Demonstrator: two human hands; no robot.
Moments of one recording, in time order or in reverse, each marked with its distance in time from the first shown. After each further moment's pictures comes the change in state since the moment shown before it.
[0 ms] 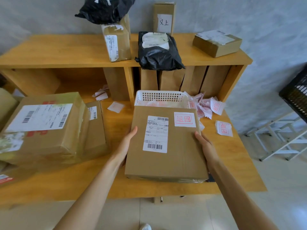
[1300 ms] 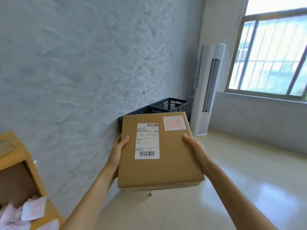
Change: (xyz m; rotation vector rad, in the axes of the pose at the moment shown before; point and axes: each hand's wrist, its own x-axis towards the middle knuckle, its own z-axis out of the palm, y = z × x) left_hand -0.036 0.037 0.625 0.009 -0.854 0.131; right_hand -0.217 -0.159 -0.500 0.207 0.697 -0.505
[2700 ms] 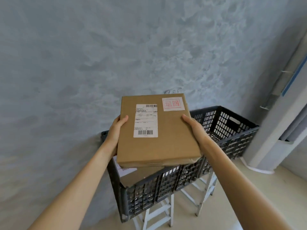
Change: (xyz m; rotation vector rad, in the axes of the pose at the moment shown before) left_hand 0.689 -0.076 0.024 0.033 0.468 0.078; right_hand 0.793 -0.003 -0.037 -0.170 -0.425 0.142
